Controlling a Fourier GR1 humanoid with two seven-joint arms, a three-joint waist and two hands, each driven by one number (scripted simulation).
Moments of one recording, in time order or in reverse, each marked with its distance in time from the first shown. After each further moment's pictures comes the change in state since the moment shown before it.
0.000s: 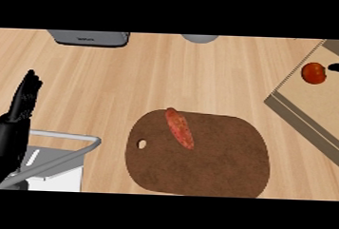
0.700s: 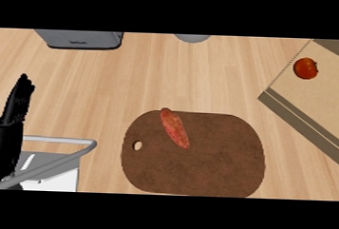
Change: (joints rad) left arm 0.026 0.007 0.025 -0.001 -0.010 0.012 0.013; right arm 0.050 -0.228 -0.166 0.175 -0.116 0.184 -0.090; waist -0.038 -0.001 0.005
